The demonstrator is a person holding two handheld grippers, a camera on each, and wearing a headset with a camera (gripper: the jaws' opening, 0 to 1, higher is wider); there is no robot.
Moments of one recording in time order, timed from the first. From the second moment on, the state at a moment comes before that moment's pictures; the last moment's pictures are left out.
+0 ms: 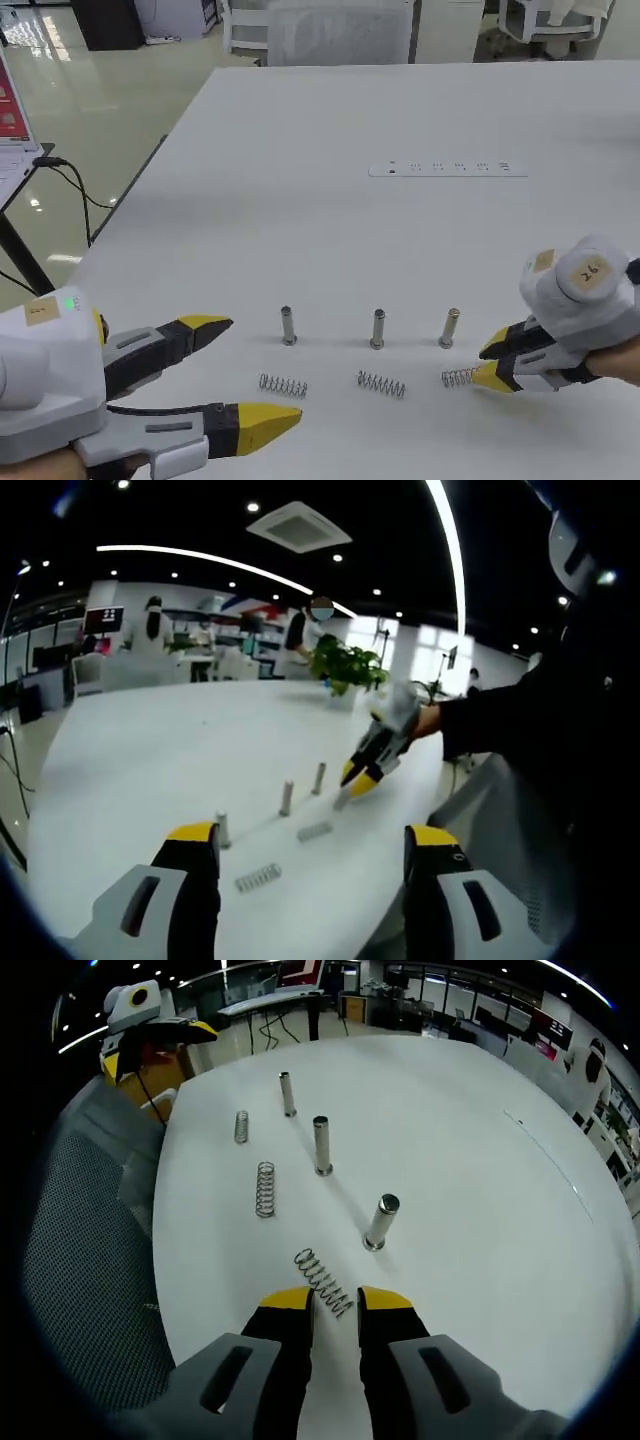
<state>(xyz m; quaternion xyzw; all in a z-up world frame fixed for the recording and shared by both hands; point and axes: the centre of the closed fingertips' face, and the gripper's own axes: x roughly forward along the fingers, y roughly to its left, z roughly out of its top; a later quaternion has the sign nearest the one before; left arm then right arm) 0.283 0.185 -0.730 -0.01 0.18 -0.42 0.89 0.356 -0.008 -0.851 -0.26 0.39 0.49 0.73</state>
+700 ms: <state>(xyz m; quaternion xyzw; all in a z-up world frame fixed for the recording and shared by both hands) 0.282 0.171 -0.728 0.00 0.18 -0.44 0.88 0.345 -0.012 -0.866 -0.34 0.41 0.52 0.67</state>
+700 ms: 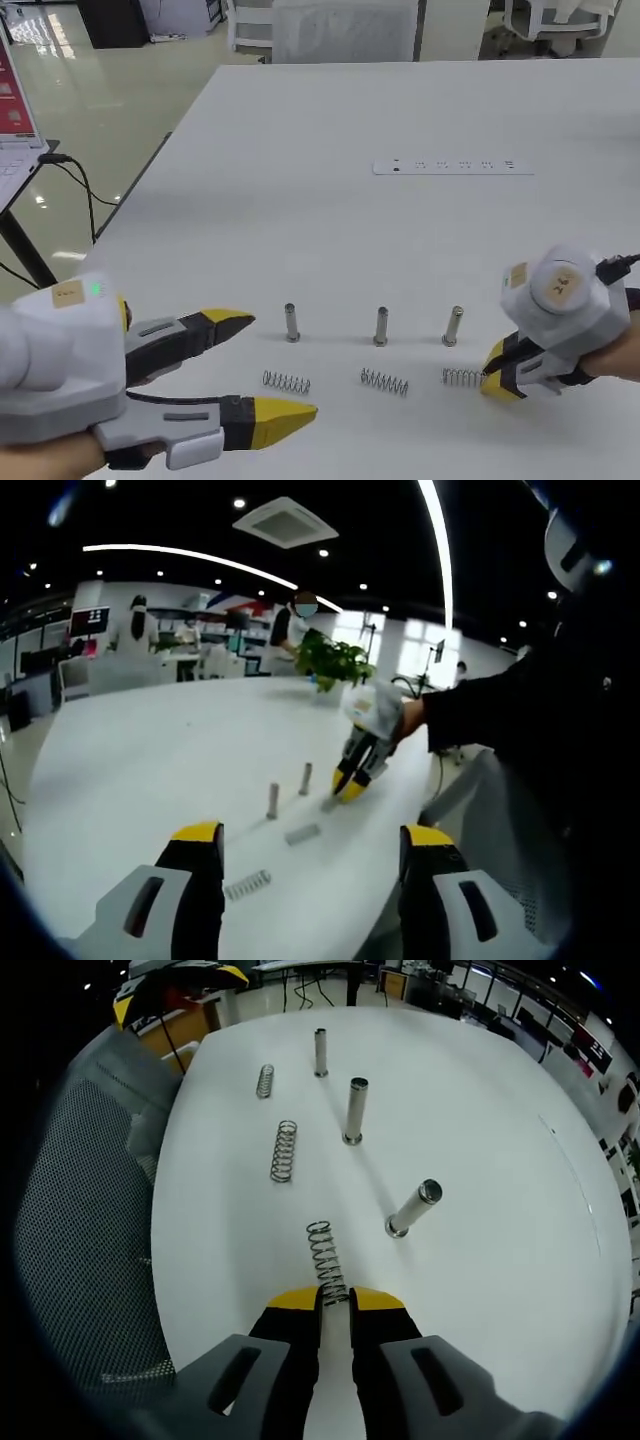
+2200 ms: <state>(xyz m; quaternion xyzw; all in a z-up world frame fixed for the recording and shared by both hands) 0.294 0.084 -0.735 0.10 0.16 -0.57 0.80 0.298 0.066 -0.751 -0.36 0.35 0.59 0.64</state>
